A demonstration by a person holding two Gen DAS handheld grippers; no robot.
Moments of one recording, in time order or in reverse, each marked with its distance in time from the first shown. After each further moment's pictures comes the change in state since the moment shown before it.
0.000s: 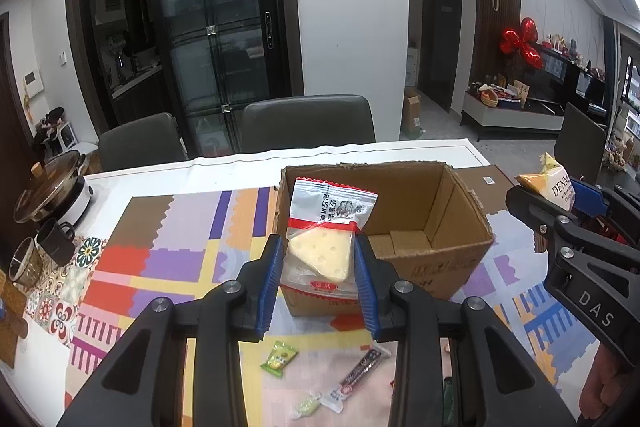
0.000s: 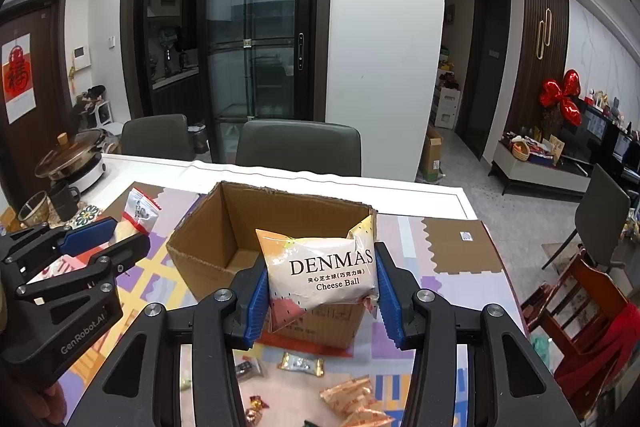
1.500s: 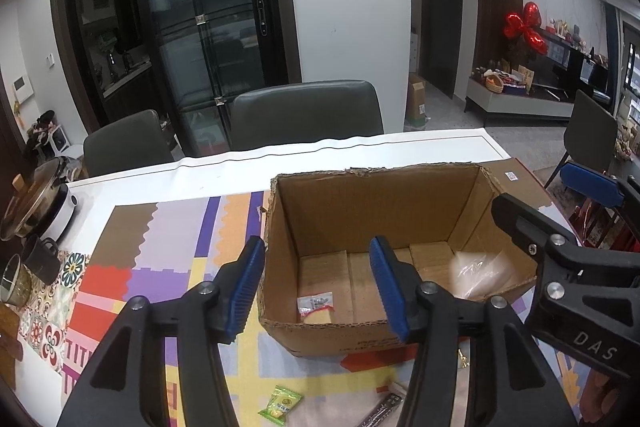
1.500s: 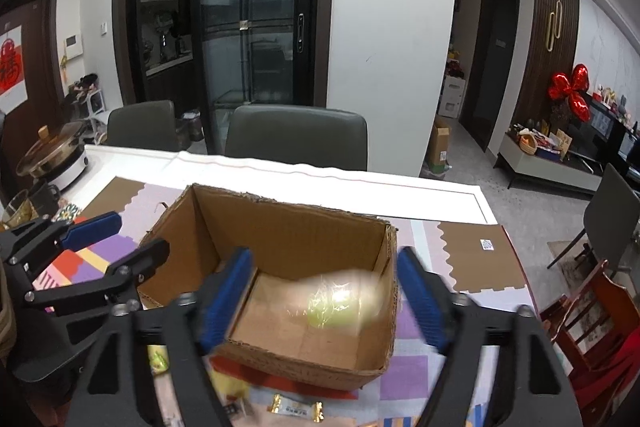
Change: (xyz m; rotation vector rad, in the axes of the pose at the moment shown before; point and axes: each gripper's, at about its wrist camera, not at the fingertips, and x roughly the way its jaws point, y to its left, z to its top) left arm 0.077 0.000 0.020 0.024 0.046 0.006; right arm 0.081 0.004 0.019 -0.003 0.037 -0.005
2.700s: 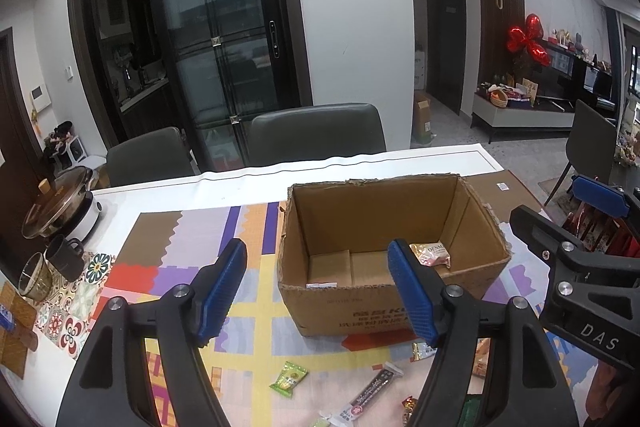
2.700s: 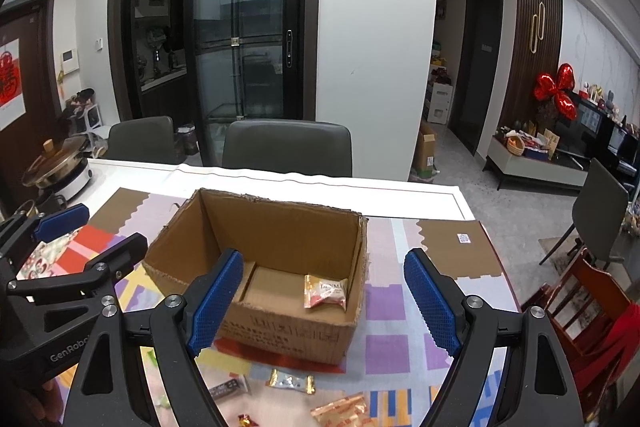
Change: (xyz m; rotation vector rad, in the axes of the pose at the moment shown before) left arm -0.068 -0.007 -0.013 -0.001 -0.072 0.043; right arm -0.061 -0.012 -0.016 0.020 -0.038 -0.021
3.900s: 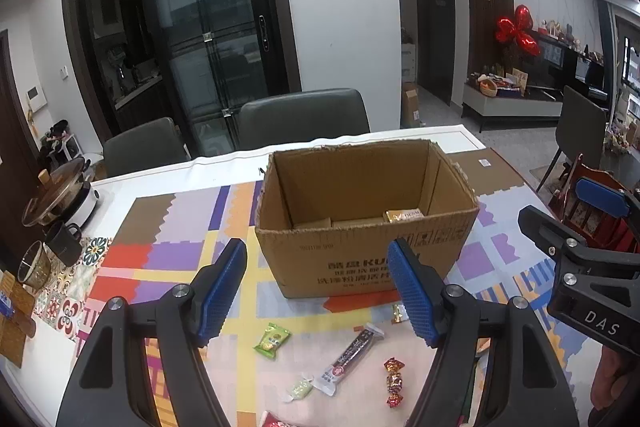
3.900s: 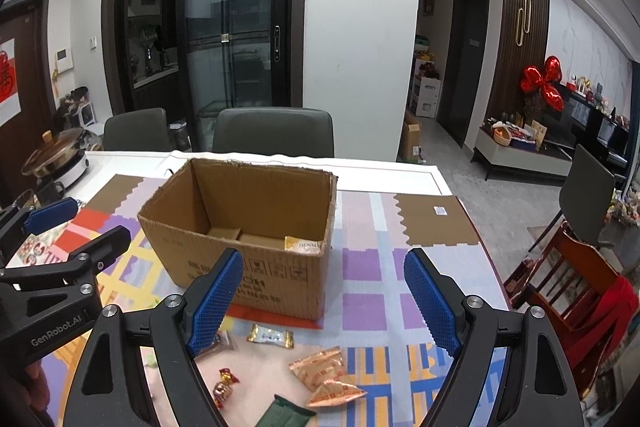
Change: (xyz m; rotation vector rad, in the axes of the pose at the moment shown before) left arm -0.026 -0.024 -0.040 0.025 0.023 -0.020; right arm -0.032 -0.022 -0.046 0.022 0.028 -0.034
